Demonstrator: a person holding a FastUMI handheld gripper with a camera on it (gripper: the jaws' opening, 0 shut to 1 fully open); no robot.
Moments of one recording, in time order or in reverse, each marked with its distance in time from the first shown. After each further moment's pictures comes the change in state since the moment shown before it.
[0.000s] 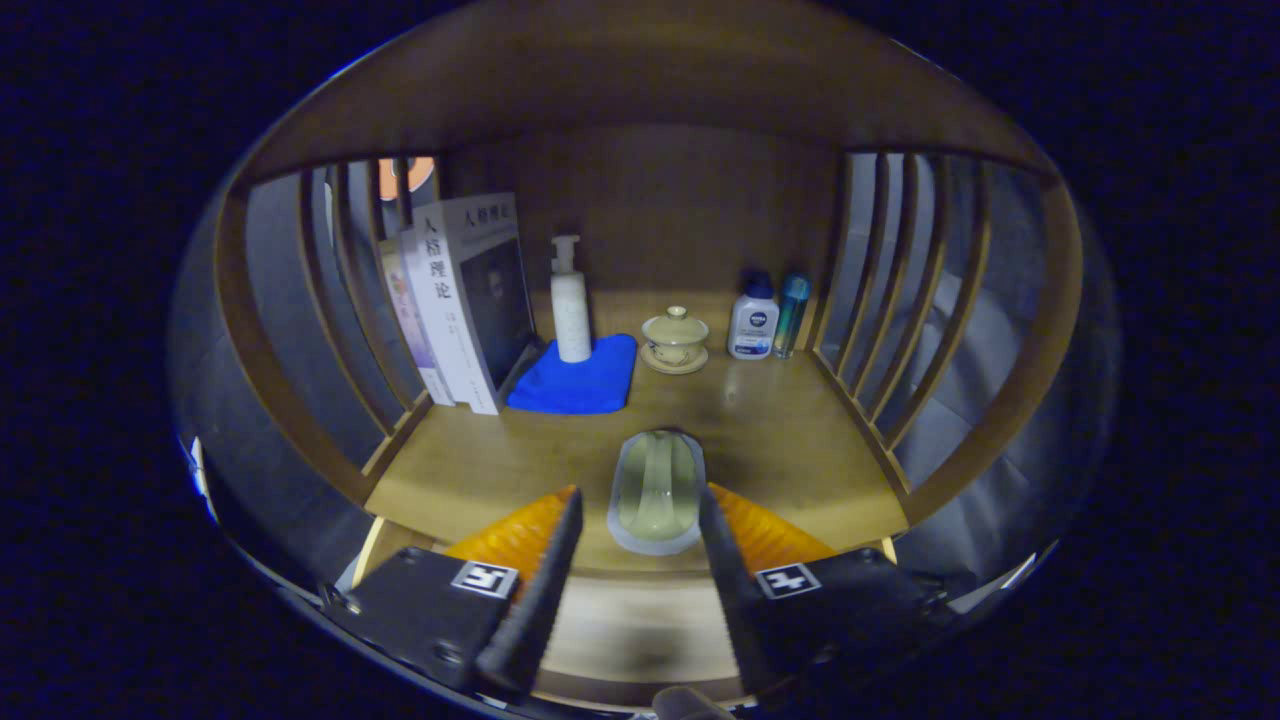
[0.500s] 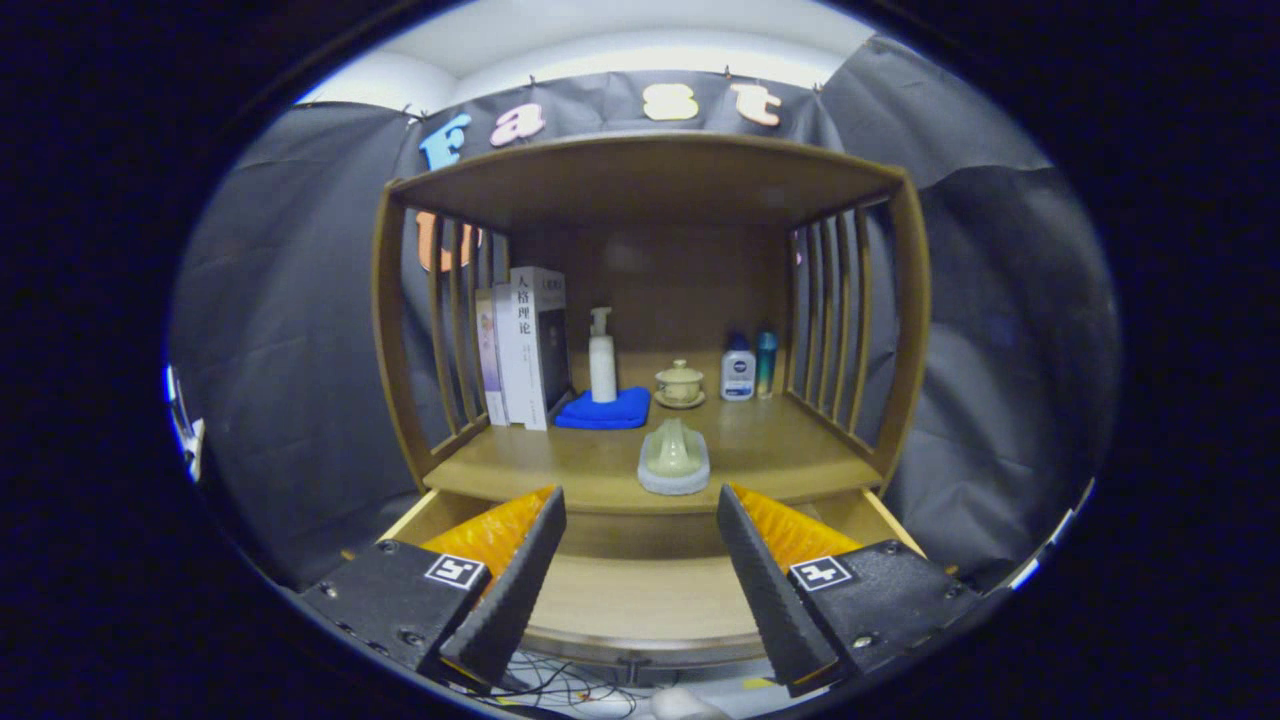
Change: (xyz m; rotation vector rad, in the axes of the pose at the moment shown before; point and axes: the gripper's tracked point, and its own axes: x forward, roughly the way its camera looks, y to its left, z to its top) arm -0.100 0.012 -0.096 0.005 -0.355 0.018
